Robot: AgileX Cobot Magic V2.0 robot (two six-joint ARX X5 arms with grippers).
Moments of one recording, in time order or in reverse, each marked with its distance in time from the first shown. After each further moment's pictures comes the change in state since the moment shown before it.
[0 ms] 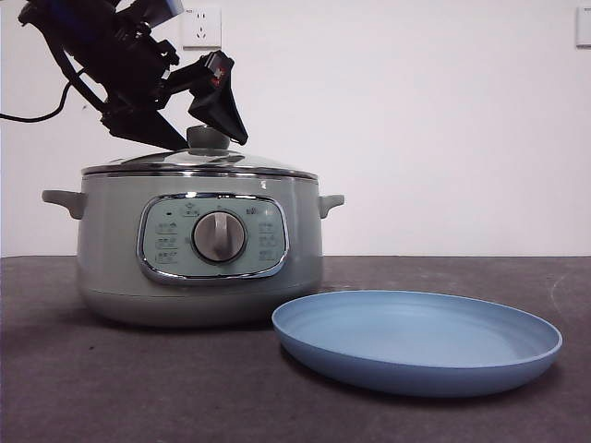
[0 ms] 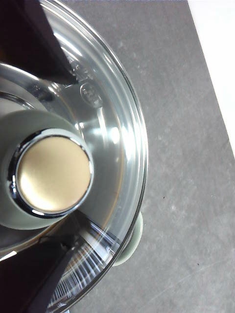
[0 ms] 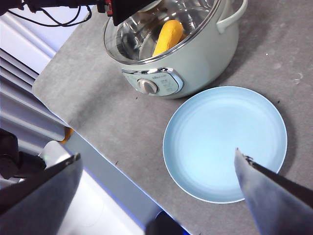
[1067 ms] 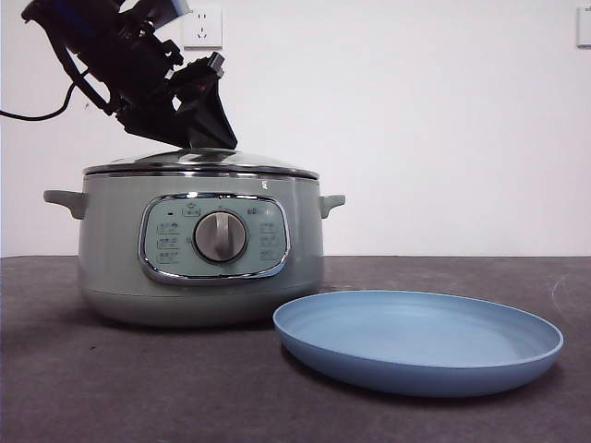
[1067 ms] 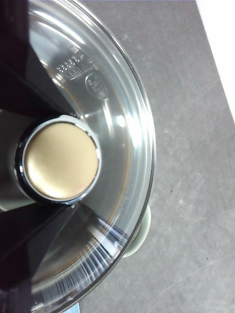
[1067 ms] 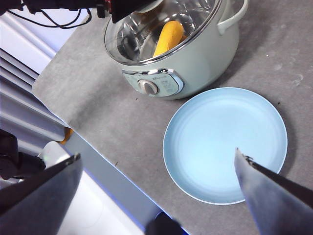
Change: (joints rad) left arm -0.016 -0.001 0.018 -0.048 0.010 0.006; right arm 0.000 0.000 0.000 0.004 0.000 0.000
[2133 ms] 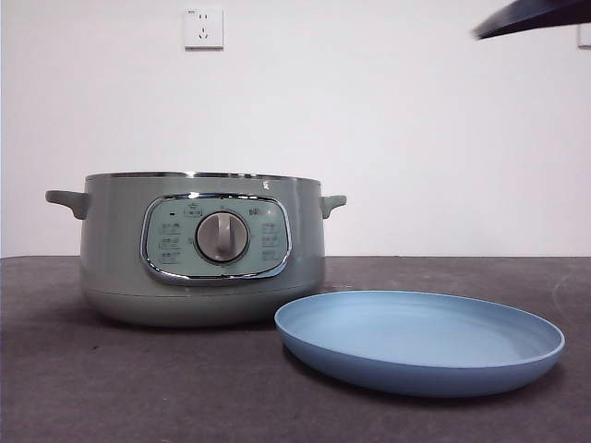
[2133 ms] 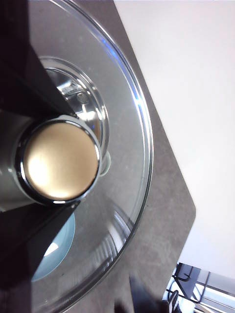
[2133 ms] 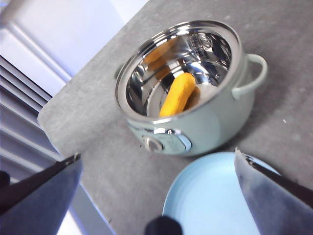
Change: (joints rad) left arm 0.005 -0.696 0.160 -0.646 0.032 0.003; right arm 0.190 0.220 0.009 0.442 0.080 0.159
